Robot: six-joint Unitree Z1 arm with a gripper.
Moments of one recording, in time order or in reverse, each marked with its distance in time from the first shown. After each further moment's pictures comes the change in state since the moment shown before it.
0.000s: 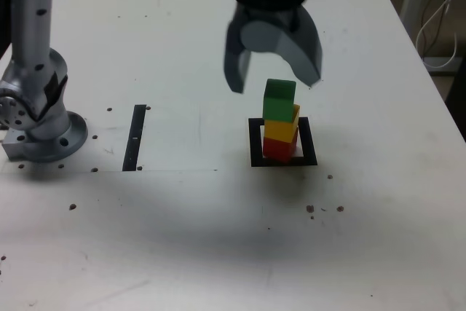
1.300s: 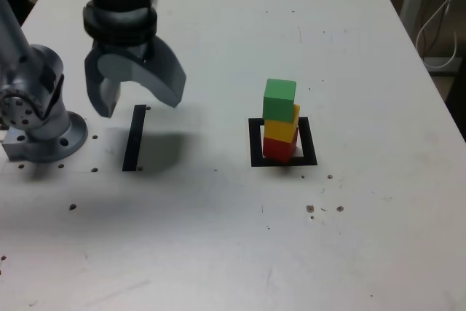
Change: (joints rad) arm 0.149 -0.422 0.855 -0.339 -0.053 0.035
